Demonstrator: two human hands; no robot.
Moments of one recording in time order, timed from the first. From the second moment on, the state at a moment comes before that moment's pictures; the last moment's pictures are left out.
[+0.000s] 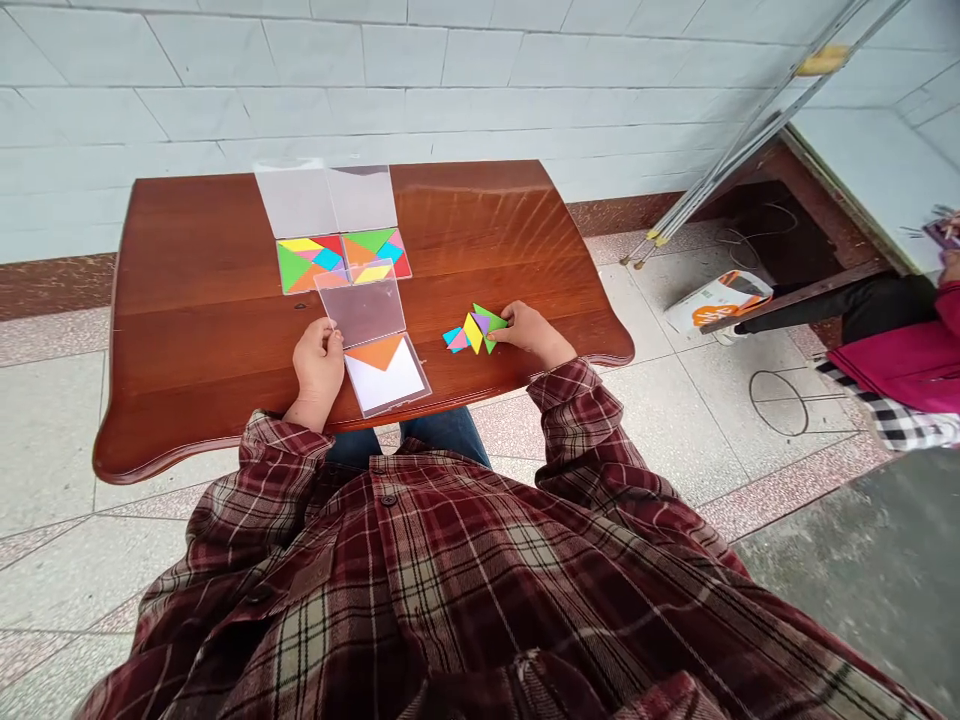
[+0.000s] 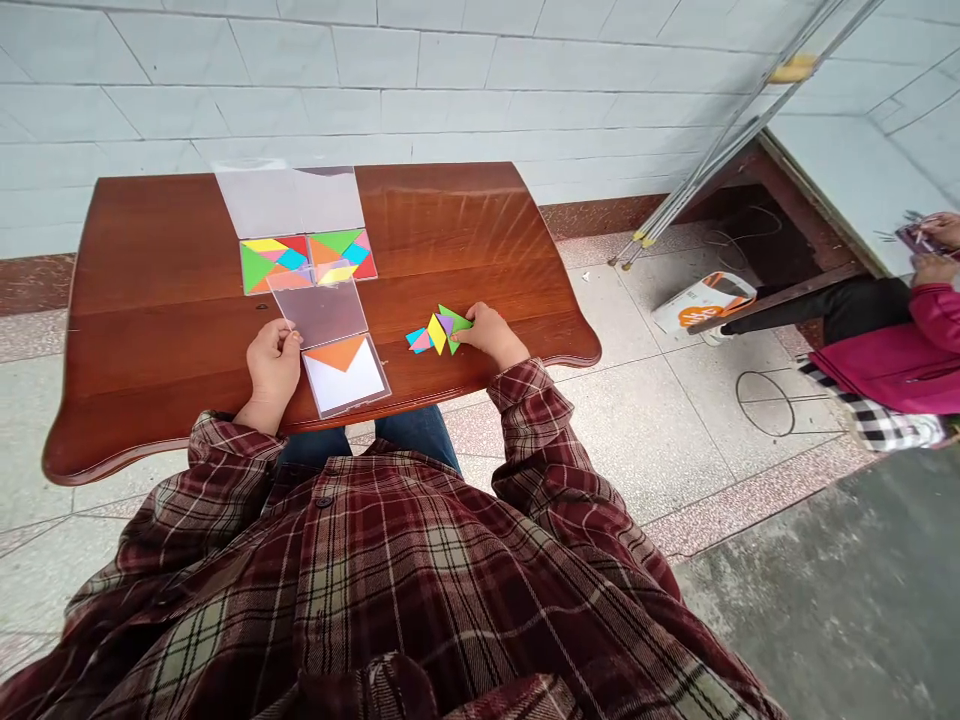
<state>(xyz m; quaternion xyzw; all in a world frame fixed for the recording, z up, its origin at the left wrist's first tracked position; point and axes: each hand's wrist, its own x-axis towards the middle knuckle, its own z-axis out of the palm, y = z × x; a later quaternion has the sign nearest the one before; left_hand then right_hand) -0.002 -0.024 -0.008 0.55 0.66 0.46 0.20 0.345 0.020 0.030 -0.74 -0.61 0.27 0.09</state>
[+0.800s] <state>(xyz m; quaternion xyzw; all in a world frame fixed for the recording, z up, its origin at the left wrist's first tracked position) 0.002 -0.028 -0.006 0.54 0.66 0.47 0.22 0.329 -0.008 0.064 -0.72 -0.62 0.11 0.28</state>
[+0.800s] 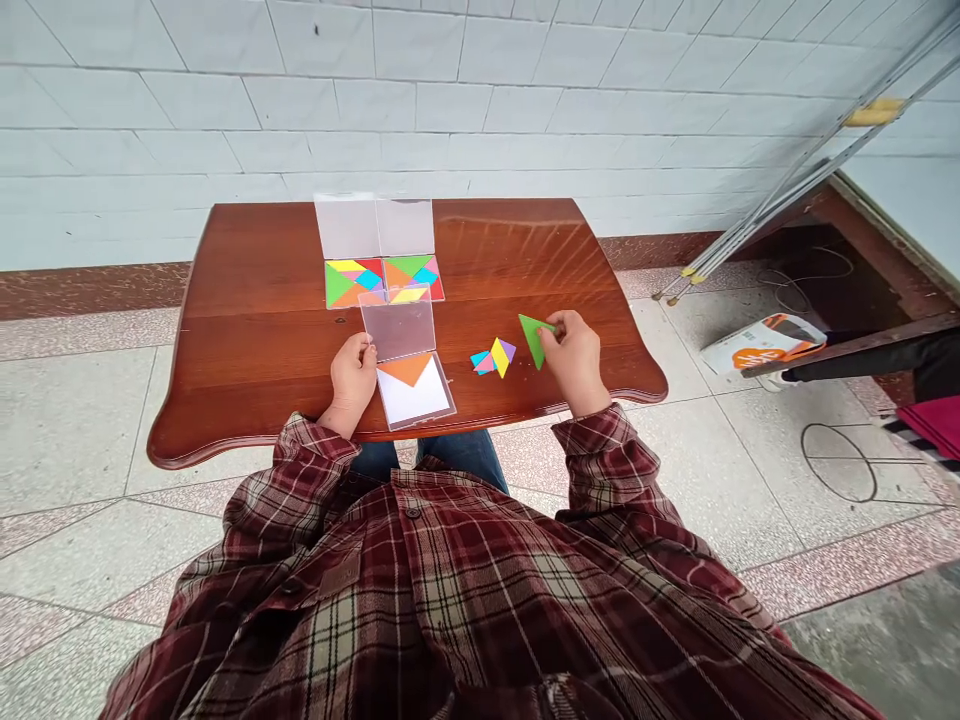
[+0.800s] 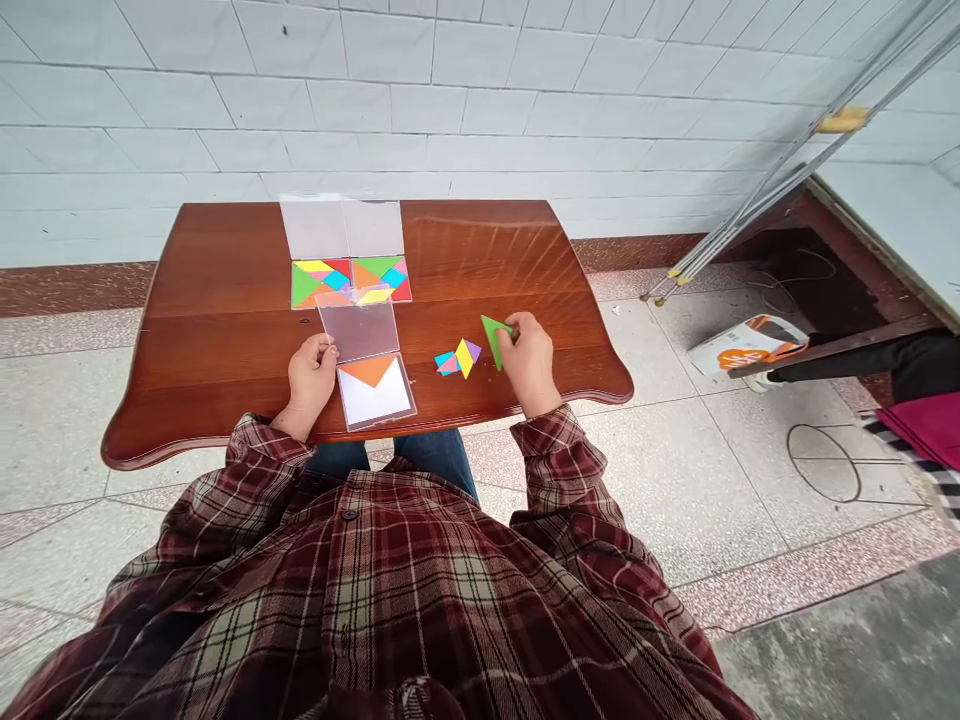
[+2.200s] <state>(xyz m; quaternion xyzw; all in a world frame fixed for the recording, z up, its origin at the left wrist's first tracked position) 0.002 -0.026 -0.003 0.57 0.66 0.45 0.20 0.206 -0.056 0.053 -0.56 -0.81 0.18 0.00</state>
